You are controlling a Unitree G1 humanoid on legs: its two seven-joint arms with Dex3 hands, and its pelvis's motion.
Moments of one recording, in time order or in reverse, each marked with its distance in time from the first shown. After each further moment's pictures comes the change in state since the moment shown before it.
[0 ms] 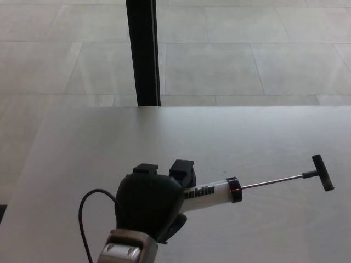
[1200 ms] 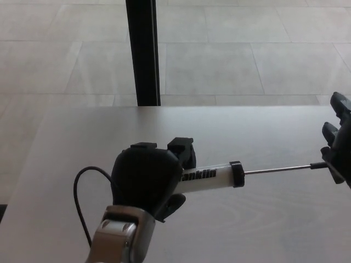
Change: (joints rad) left_arm -0.070 -0.032 0.089 -0.013 -0.014 -0.046 -0.010; right_arm 0.000 0.079 0.162 -0.078 0.059 0.199 0.092
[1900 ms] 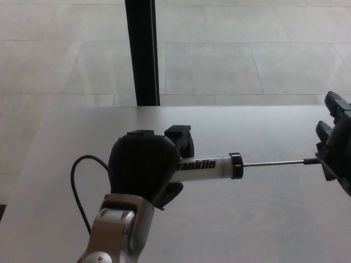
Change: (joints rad) left_arm -0.027 -0.023 0.035 0.008 -0.001 0.000 -0.001; right_arm -0.019 0.074 0.010 -0.018 0.004 -0.004 -0.005
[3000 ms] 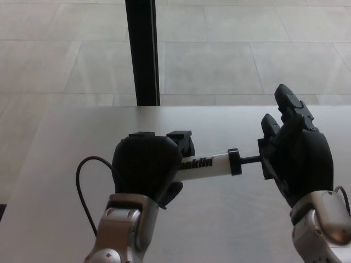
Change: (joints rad) left_arm -0.030 -0.028 -0.017 0.065 0.019 0.029 0.013; right_arm 0.054 0.295 0.160 -0.140 -0.034 -0.034 -0.156
